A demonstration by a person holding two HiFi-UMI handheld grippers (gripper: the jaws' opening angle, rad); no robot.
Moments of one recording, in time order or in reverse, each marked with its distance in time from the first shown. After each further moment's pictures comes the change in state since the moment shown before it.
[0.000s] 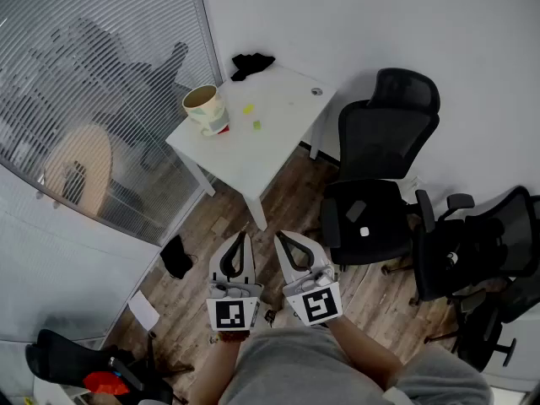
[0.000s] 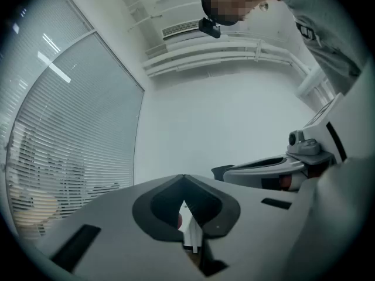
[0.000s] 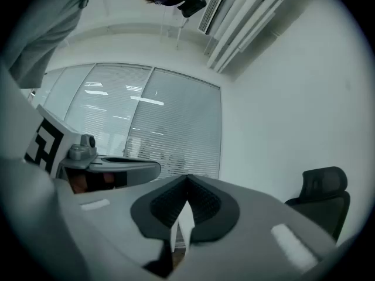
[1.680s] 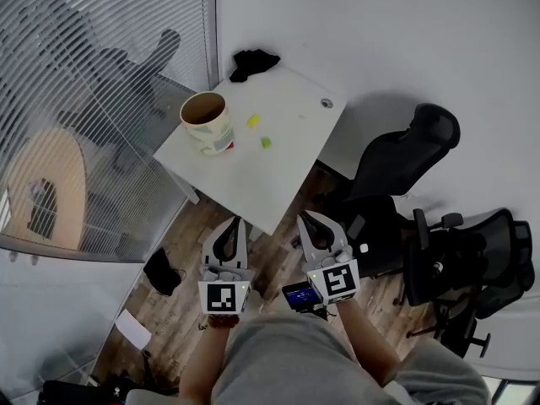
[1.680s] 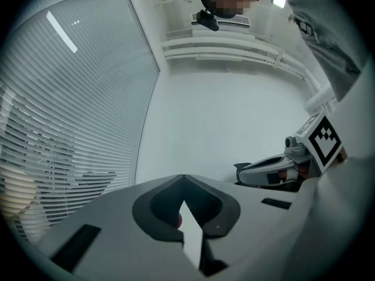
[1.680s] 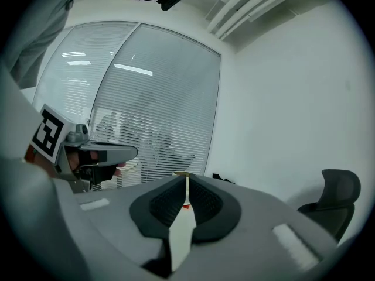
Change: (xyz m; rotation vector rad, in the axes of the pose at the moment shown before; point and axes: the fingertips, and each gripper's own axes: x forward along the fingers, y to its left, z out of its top) left arm 0.170 0.216 -0.076 -0.127 0.042 -0.108; right arm 0.241 -0.075 -0.066 -0.049 0.217 -0.136
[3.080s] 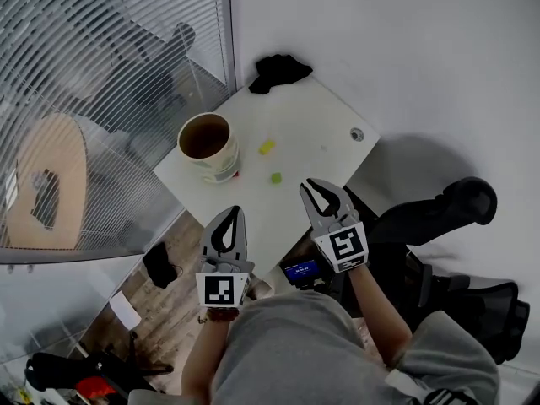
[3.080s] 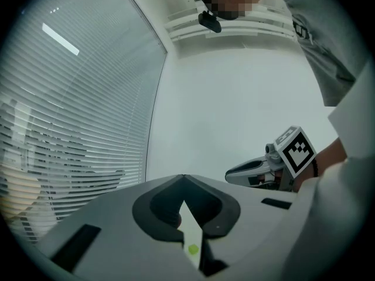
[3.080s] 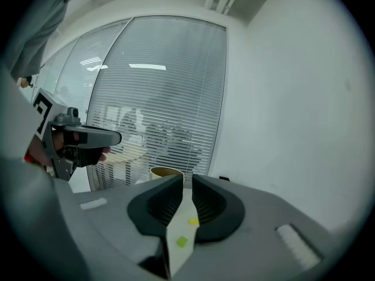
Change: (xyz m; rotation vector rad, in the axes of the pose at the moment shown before) left arm 0.209 0.060 -0.024 -0.010 0.076 0.204; right arm 0.236 -0.166 -0.032 -0.051 0.035 0.288
